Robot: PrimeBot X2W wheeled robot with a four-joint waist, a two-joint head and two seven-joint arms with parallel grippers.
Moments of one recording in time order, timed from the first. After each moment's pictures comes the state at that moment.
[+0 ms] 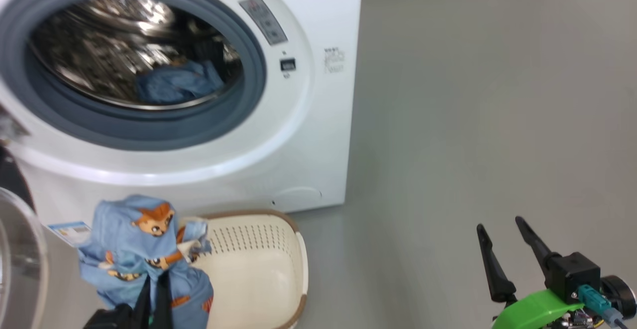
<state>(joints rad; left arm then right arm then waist) -0.04 0.08 -0.07 0.36 -0.27 -0.02 -0.23 0.06 -0.05 -0.01 0.05 0.06 0.13 -0.05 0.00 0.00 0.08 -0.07</state>
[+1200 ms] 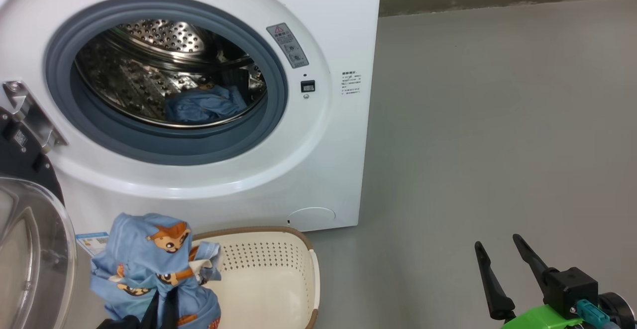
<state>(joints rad) 0.06 0.12 -0.10 0.22 -0.27 0.03 -0.11 0.13 -0.04 0.00 0.01 0.07 0.13 -0.03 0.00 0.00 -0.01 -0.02</state>
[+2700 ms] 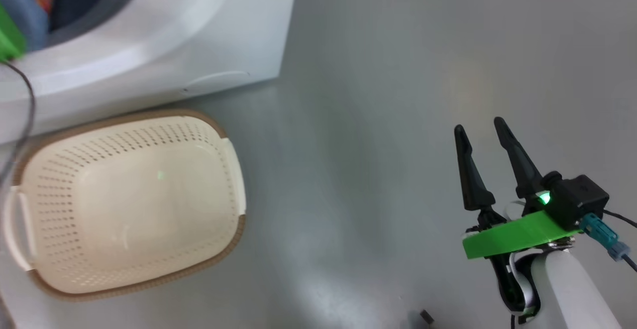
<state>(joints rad) -1.05 0.36 -0.07 0.65 -0.33 -0.04 0.30 -0.23 -0.04 0.08 0.13 0.23 0.13 -0.22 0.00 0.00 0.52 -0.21</state>
